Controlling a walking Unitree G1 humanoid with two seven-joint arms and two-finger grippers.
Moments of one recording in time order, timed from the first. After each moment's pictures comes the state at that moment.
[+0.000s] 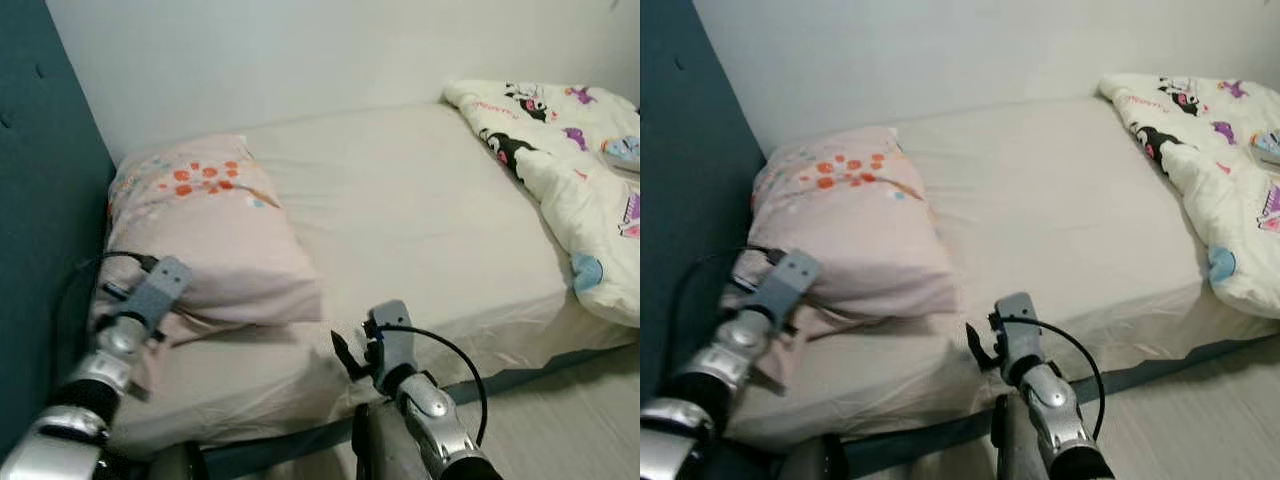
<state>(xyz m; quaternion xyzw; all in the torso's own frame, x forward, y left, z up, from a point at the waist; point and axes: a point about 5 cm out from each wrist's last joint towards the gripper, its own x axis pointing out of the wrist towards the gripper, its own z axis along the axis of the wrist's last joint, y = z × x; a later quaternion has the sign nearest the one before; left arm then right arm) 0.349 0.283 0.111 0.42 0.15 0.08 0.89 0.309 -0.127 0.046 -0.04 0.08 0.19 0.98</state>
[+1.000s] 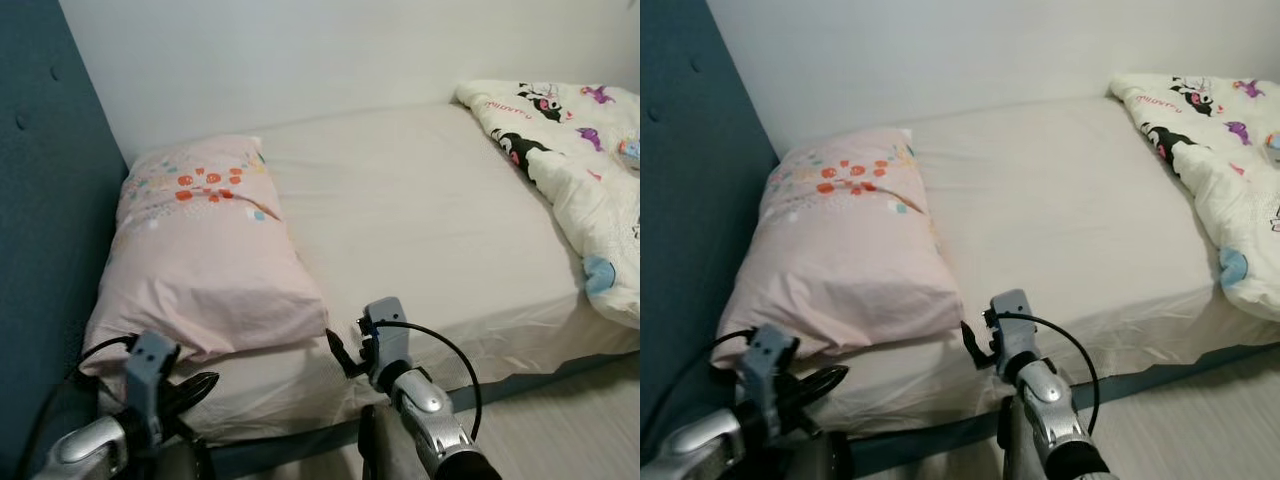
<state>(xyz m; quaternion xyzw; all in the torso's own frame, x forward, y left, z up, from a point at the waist) 0.232 0.224 0.083 -0.04 0.10 -0.28 0.95 0.314 -0.121 0.050 -0.03 0.08 0.20 0.98</state>
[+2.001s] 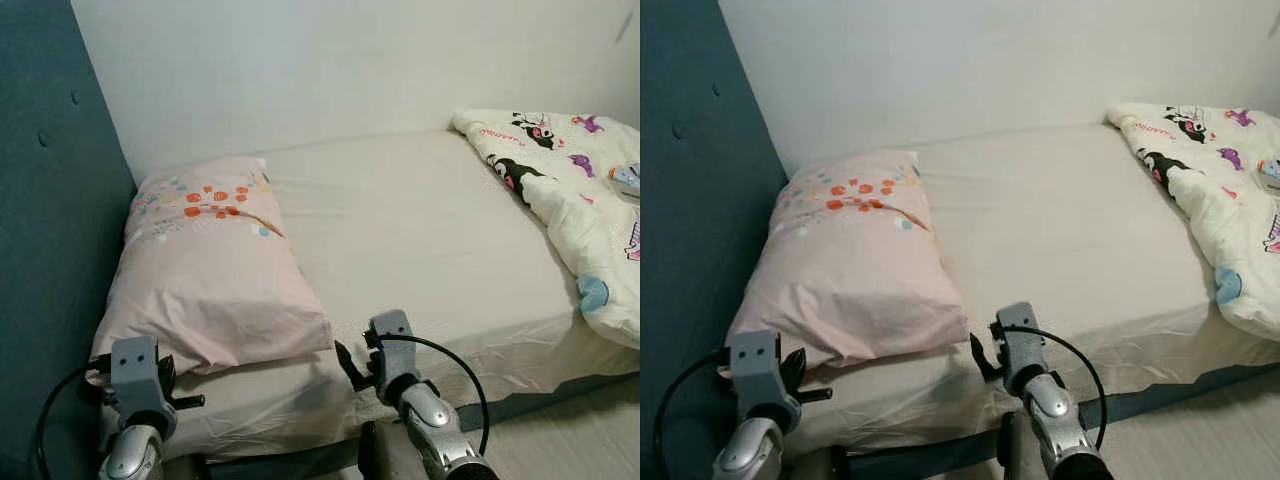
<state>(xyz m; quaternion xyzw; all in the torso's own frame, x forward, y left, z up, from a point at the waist) 0.246 0.209 0.049 -0.04 0.07 0.09 0.99 0.304 -0.130 0.036 -0.05 0.09 0.18 0.98</state>
